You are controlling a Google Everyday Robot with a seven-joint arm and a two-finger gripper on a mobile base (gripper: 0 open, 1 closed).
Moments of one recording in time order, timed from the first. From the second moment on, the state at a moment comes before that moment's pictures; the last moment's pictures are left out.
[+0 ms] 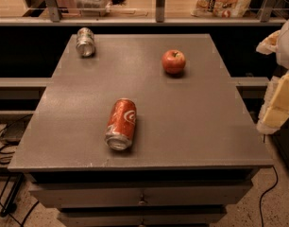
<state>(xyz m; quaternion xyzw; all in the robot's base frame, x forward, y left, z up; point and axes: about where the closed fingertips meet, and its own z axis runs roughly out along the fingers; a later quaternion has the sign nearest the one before) 0.438 -0.217 0.976 -0.60 0.78 -0.03 0.16</state>
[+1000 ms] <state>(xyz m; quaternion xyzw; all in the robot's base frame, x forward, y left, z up) 0.440 -0.209 0.976 -0.61 0.77 -0.02 0.18</state>
